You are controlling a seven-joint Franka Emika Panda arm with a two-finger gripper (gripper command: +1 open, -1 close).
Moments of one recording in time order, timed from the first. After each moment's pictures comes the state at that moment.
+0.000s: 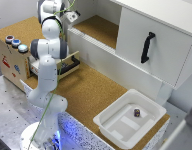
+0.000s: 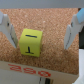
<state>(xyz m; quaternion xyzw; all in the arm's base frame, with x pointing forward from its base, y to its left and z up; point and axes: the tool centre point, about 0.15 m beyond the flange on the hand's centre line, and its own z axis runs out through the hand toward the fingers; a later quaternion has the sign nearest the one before) 0.465 0.445 0.439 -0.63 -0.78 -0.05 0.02</state>
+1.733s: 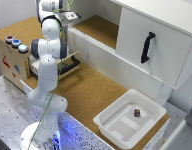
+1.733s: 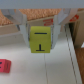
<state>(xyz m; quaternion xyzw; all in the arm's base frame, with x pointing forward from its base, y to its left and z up) 0.408 0.343 0.431 -0.74 -0.66 0.12 -0.01</state>
